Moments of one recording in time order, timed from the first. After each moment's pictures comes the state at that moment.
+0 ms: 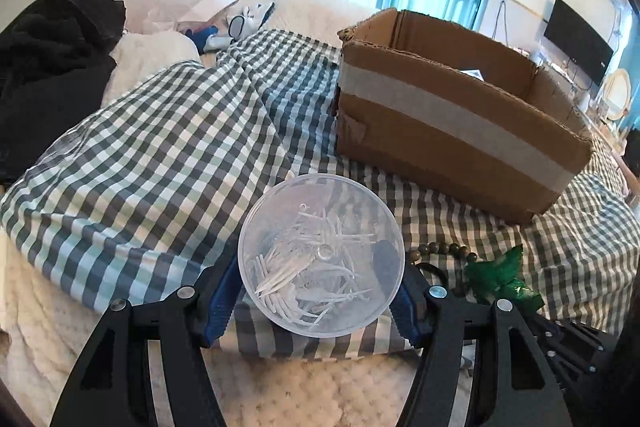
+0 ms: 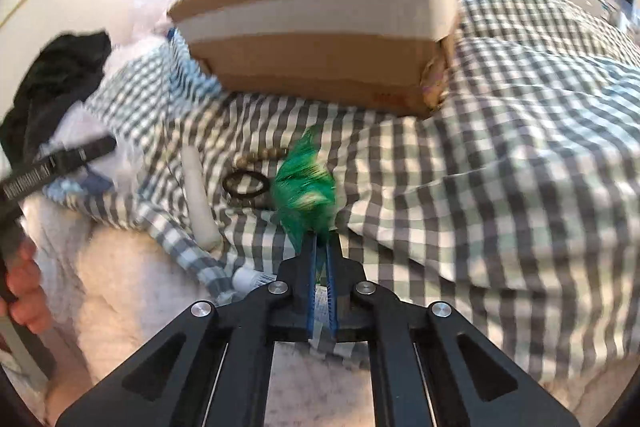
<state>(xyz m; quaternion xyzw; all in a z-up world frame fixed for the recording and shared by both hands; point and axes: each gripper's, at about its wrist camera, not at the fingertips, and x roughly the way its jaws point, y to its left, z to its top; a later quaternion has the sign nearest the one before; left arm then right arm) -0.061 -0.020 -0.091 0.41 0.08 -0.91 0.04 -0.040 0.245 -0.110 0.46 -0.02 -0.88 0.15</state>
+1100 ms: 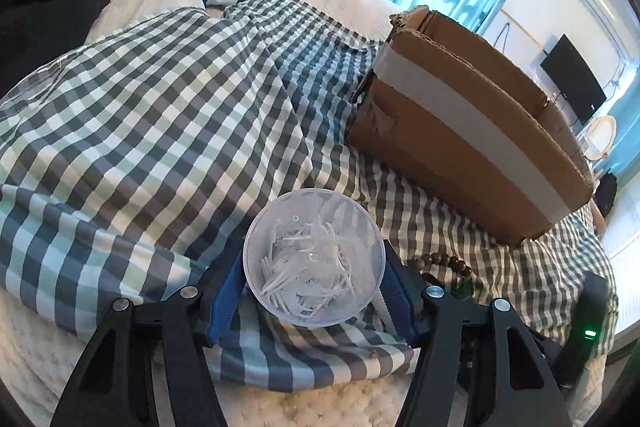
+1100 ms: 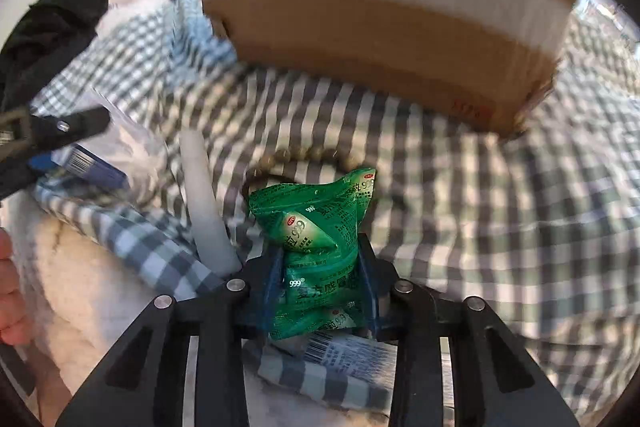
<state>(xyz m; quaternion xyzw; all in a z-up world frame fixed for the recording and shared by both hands) -0.085 -0.065 -0.119 0.44 0.18 -0.88 0.00 -0.066 0.192 -0.138 0.47 0.04 -0.87 0.15</state>
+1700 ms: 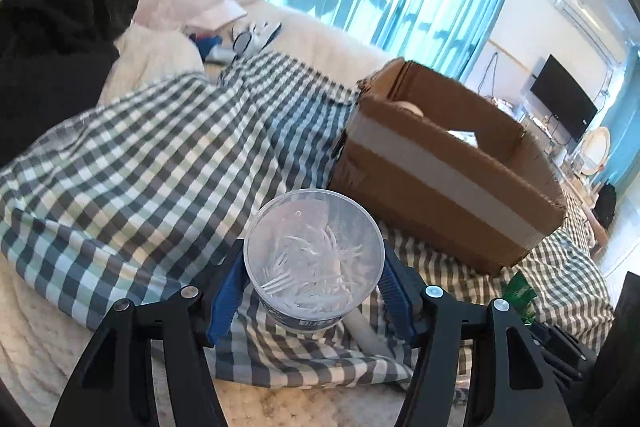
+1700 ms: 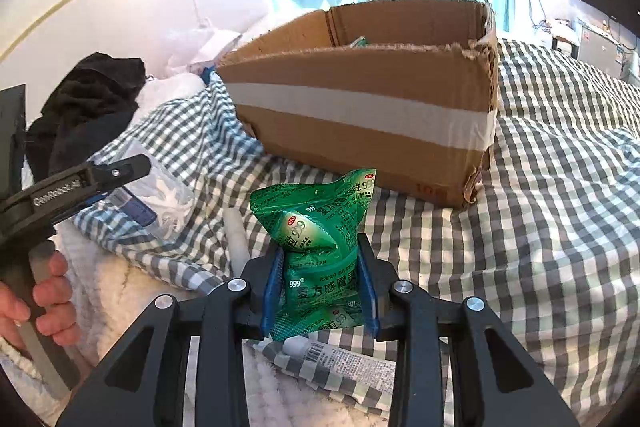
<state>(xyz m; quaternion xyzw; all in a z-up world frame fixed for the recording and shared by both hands) -0.066 -0.054 -0.081 0.36 0.17 -0.92 0.01 -0.044 0.220 -0.073 0.37 -0.01 -0.91 0.19</state>
